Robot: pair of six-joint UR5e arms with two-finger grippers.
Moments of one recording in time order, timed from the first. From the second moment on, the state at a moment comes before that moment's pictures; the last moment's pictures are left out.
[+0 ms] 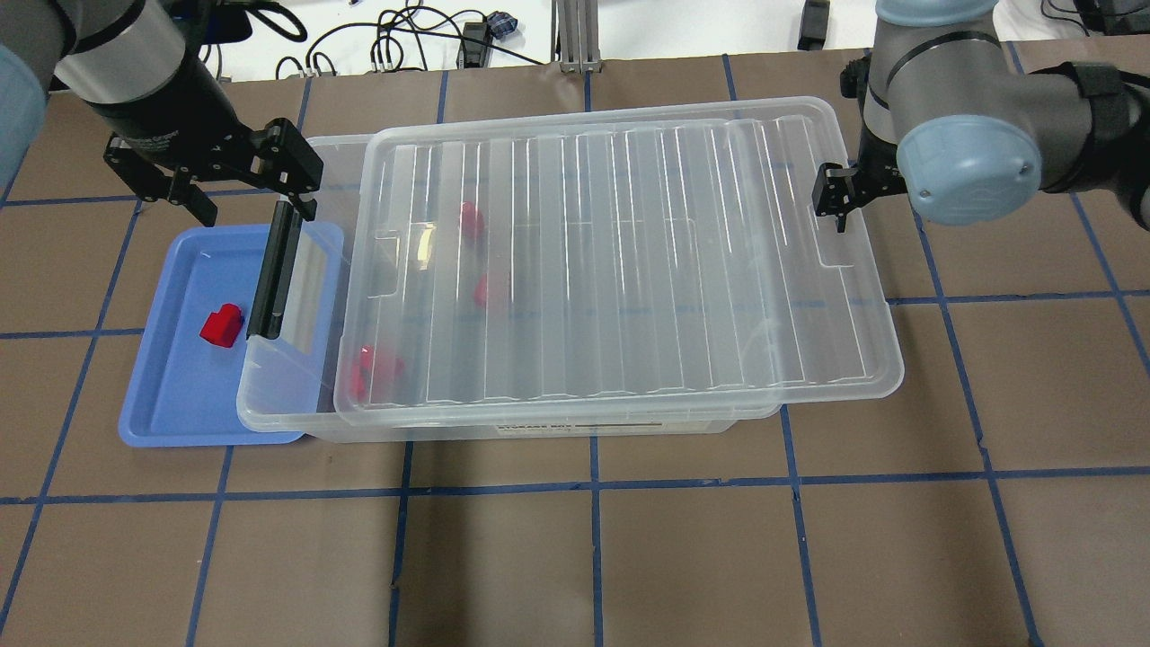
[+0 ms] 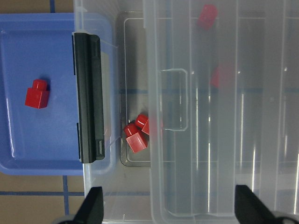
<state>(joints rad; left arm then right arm) -1.45 -1.58 -1.55 -1.59 1.57 0.12 1.50 -1.36 1.72 -1.95 -1.82 -0.02</state>
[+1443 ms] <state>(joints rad) -1.05 -1.97 -1.87 -0.95 1.48 0.78 1.32 -1.42 1.73 -1.85 -1.83 -0.03</state>
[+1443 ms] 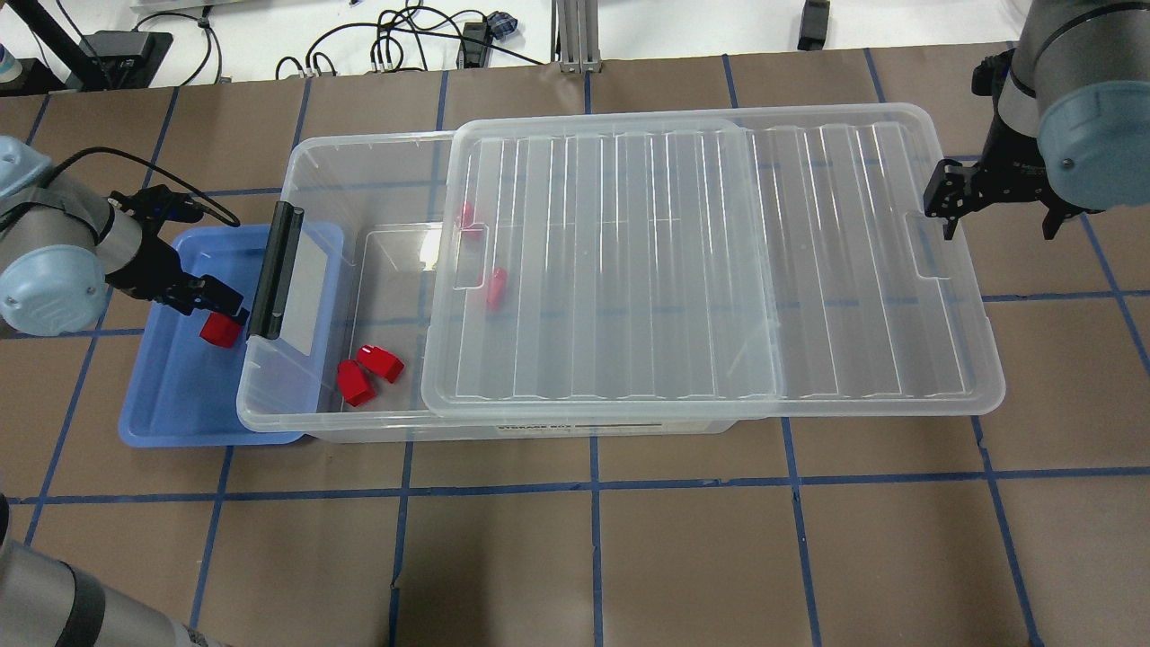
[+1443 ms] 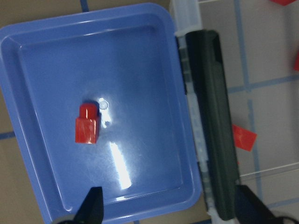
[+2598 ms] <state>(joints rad) -1.12 -1.91 -1.60 -1.31 1.55 0.64 1.54 -1.48 1.45 -1.52 -1.55 0.11</state>
